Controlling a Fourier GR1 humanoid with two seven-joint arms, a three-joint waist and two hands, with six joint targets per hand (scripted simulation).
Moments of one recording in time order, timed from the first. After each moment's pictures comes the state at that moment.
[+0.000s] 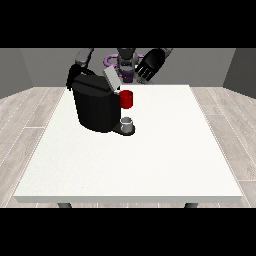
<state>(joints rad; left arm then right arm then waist) -1.04 0.36 0.07 -0.74 -0.70 -0.41 -0.08 -0.30 -0.05 -0.01 -1.24 0.16 -0.16 -0.02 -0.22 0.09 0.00</state>
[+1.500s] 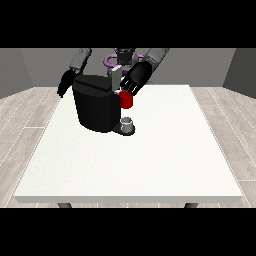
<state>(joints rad) -1.25 0.44 0.12 -0.64 -0.72 -0.44 -0.08 -0.45 -0.07 -0.05 -1.28 0.17 -0.19 0.01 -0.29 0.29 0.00</state>
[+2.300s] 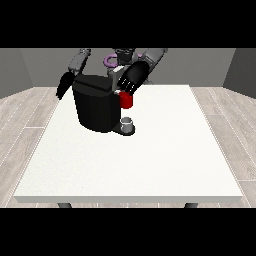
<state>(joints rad) -1.29 0.44 0.12 -0.64 -0.75 -0.41 -0.08 -0.48 -0.09 -0.07 -1.25 0.16 -0.18 0.01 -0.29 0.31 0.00</state>
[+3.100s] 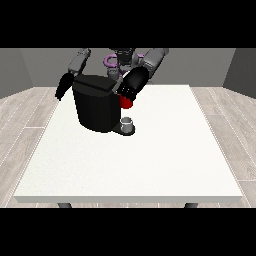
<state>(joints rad) -1.28 0.48 0.07 -0.63 -0.84 -0.31 -0.16 -0.49 -0.09 -0.06 -1.27 0.17 -0.19 0.01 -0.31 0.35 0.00</state>
